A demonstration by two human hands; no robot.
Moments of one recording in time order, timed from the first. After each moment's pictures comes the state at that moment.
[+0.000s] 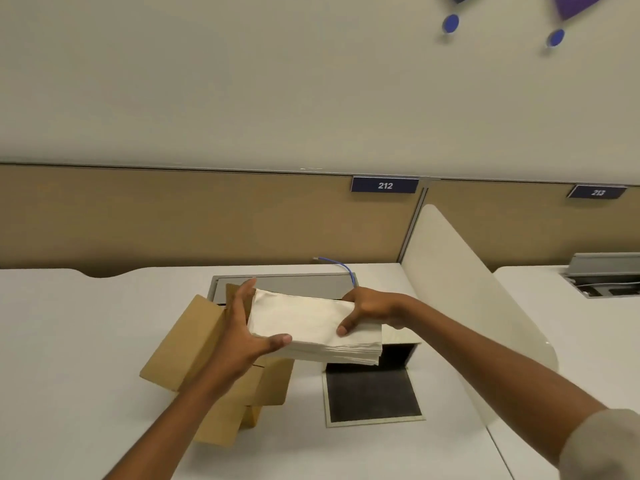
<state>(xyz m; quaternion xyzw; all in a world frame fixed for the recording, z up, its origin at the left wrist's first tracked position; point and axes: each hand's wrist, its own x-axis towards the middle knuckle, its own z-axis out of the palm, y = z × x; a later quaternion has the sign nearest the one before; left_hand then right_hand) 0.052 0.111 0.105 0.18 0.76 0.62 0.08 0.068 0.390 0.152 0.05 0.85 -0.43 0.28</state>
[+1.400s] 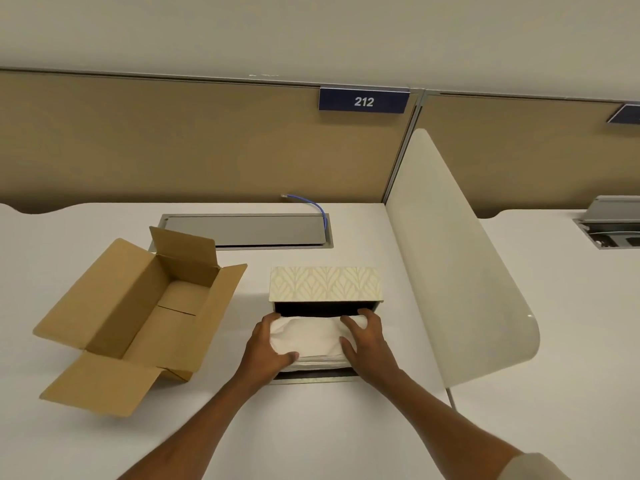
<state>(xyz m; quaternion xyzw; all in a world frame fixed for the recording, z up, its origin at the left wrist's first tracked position) 0.091 0.263 -0.101 0.09 0.86 0.47 0.18 0.168 0.494 -0.104 0.06 0.96 -0.28 -0.07</state>
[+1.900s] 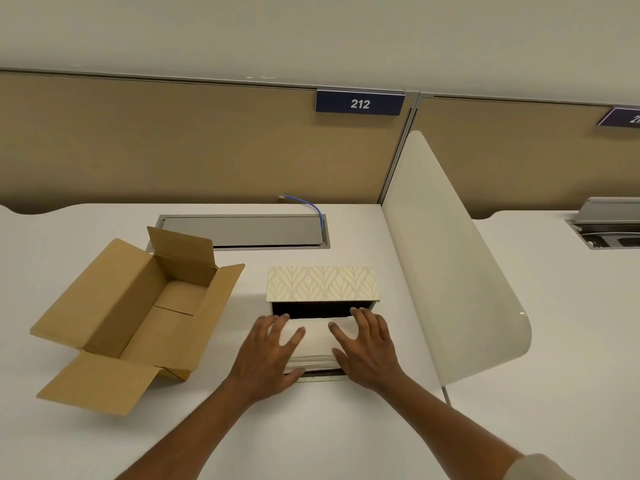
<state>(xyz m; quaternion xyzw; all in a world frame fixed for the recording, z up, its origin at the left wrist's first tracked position) 0.103 0.261 -0.088 0.41 0.90 0.11 -0.07 0.176 0.494 -0.090 -0.06 0.99 0.00 -0.13</state>
